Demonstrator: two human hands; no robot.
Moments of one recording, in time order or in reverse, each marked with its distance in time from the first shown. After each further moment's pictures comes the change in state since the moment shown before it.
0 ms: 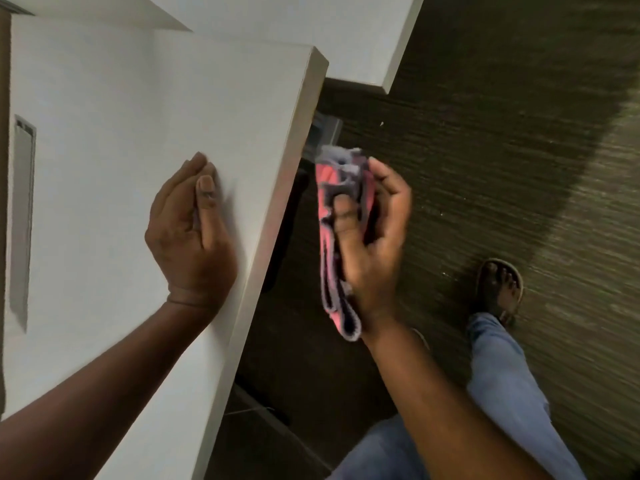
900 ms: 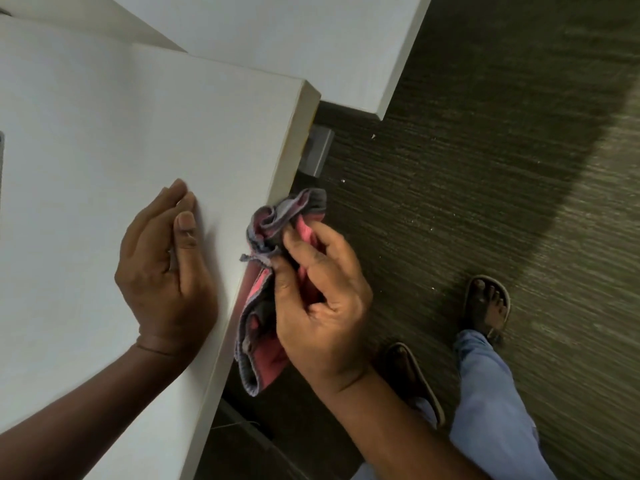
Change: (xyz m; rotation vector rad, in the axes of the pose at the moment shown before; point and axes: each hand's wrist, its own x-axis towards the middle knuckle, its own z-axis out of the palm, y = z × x) left_hand -0.002 -0.003 0.001 0.011 -0.033 0.032; right_hand -0.010 0.010 0.018 -0.392 -0.064 -0.358
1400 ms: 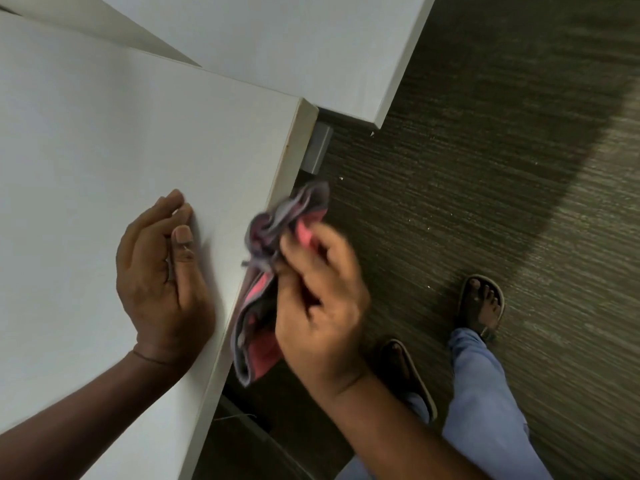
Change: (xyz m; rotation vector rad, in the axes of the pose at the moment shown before) left_hand 0.003 0.000 0.001 0.027 -0.009 0.024; right_hand 0.010 -0.002 -0.001 -0.040 -0.013 -0.010
